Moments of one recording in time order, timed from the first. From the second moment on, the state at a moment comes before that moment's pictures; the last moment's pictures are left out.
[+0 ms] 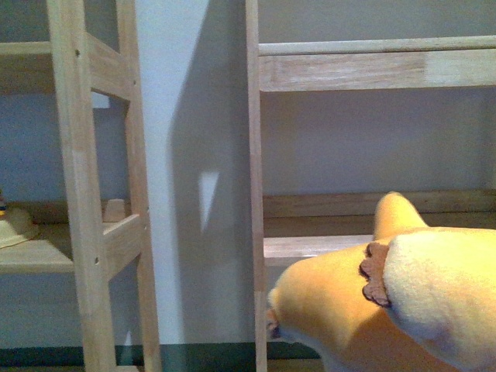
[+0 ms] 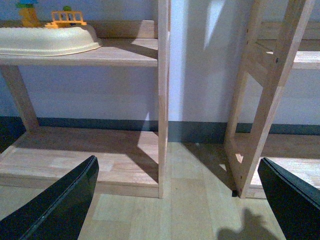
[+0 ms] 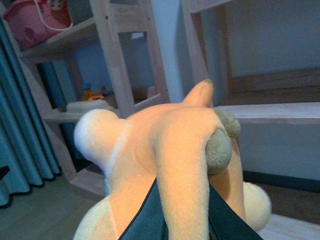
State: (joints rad) left arm 0.00 0.00 0.01 0.00 0.00 0.00; right arm 0.00 0.15 0.05 0.40 -0.45 0.32
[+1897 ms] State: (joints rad) left arm 0.00 0.00 0.01 0.00 0.00 0.00; right arm 0.11 0.63 0.98 0.14 -0.09 -0.11
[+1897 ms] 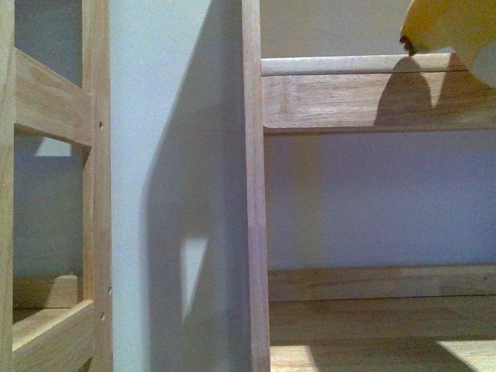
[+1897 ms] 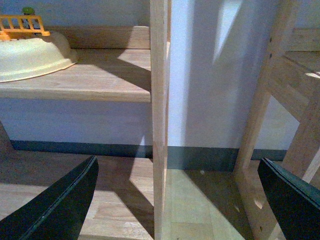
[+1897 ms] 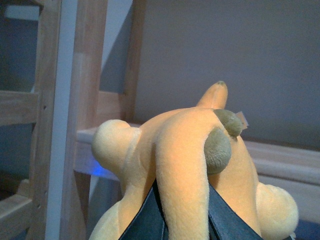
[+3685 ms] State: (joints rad) left arm 0.00 0.00 0.01 0.00 0.00 0.00; right arm 0.03 1.45 1.73 0.10 -0.23 0.32
